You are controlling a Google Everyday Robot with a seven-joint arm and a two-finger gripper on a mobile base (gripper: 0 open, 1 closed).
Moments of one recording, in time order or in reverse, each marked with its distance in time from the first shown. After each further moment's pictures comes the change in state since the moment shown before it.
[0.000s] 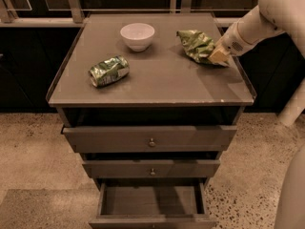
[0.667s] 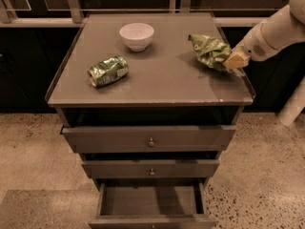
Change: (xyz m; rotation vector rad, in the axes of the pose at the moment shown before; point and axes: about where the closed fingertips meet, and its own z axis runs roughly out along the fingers) arm 0.023 0.030 -0.050 -0.010 -0.008 0.093
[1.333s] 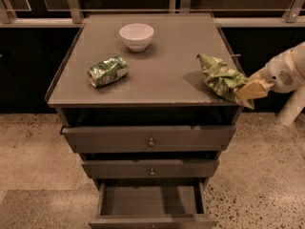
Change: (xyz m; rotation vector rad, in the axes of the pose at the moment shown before) arm 0.065 0.093 -0.049 -0.172 0.001 0.235
